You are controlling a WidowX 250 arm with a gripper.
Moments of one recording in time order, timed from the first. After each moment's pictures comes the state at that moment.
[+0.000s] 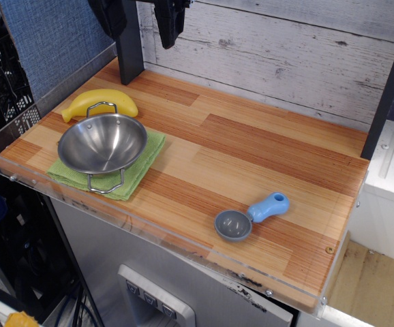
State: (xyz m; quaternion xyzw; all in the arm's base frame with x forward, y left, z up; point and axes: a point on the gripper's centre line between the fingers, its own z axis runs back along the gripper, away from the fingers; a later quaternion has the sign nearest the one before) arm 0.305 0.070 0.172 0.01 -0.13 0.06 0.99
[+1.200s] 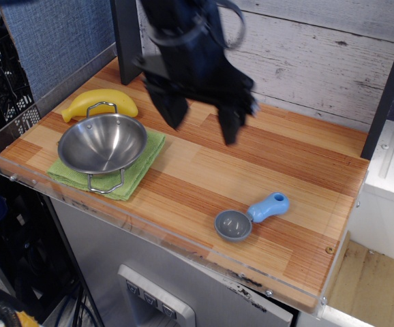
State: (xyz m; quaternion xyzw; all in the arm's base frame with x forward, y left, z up) arm 0.272 -0.020 0.114 -0.04 -0.17 -0.01 0.99
